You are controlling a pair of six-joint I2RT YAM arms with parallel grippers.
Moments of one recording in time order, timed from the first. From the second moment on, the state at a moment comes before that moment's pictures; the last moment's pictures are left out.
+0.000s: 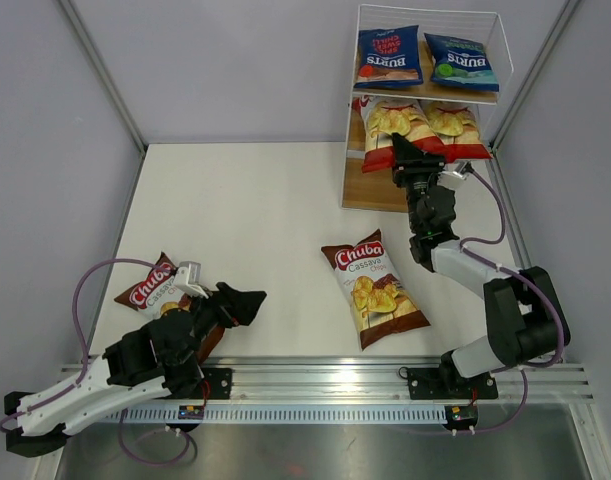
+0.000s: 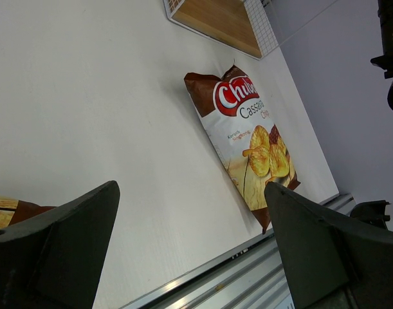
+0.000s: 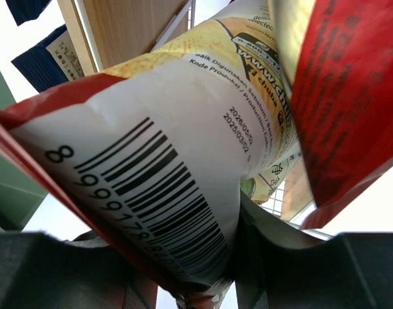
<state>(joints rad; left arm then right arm) -1.13 0.14 0.38 -0.49 -0.57 -0.83 0.32 1.47 0.78 1.01 0.29 1.38</state>
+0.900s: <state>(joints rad) -1.13 0.15 0.38 -0.48 -0.57 -0.83 0.32 1.44 0.71 1.14 0.27 1.32</state>
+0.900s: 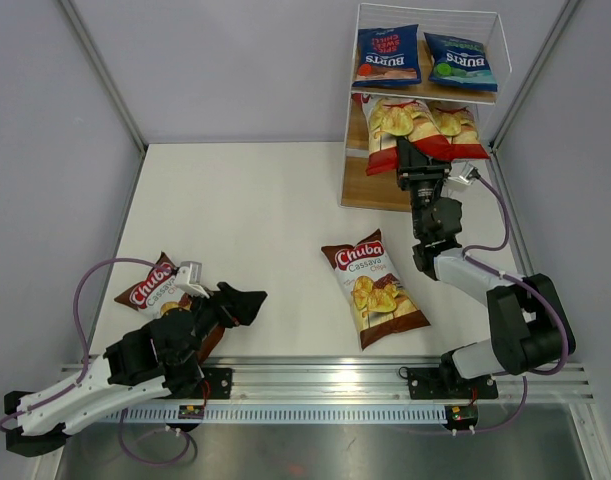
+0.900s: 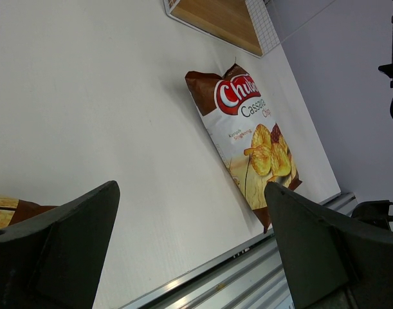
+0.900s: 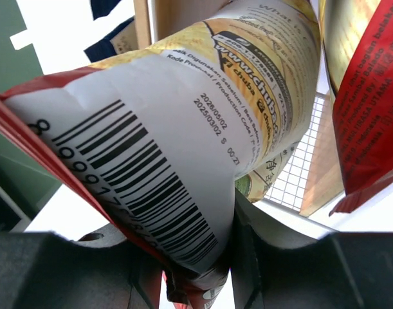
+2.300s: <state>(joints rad) -1.13 0.12 0.35 -0.49 -0.56 -0.79 0.36 1.68 0.87 1.25 0.44 1.22</state>
